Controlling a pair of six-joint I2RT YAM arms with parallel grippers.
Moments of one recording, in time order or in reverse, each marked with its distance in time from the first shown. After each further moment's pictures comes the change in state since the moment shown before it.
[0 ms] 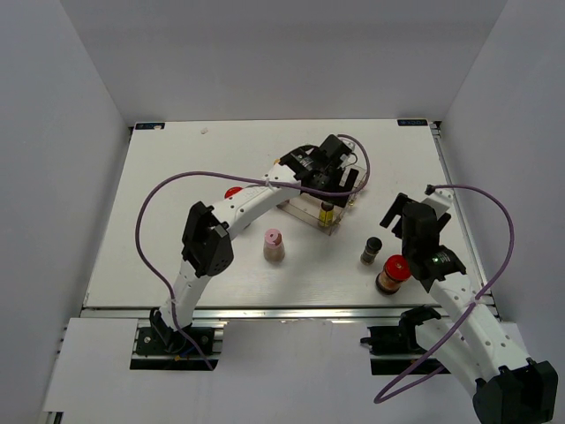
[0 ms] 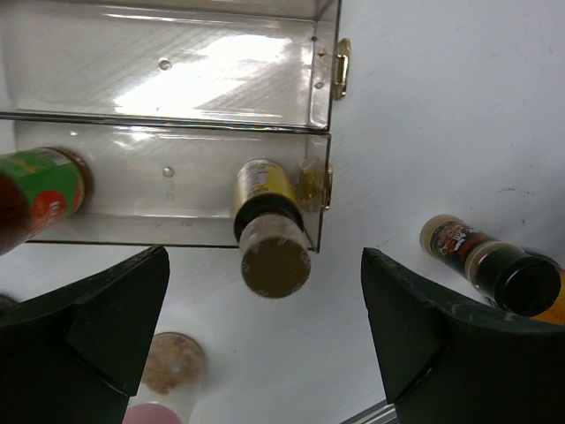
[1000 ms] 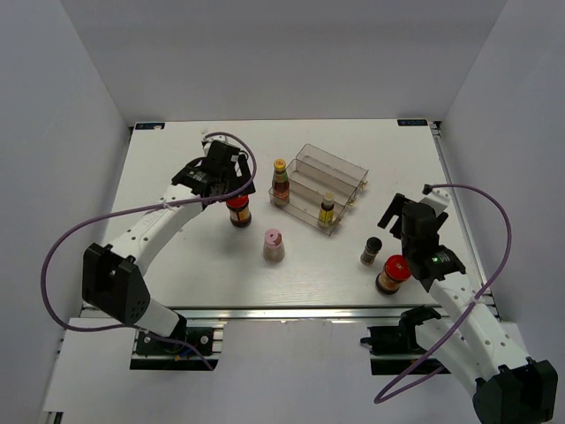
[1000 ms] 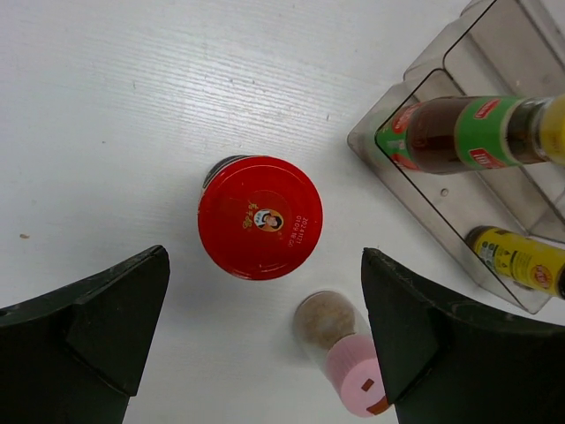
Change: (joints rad) left arm 0.406 -0.733 -0.868 0.222 -0.182 -0.281; right arm 0.000 0.005 -0.001 0.006 -0.051 -0.009
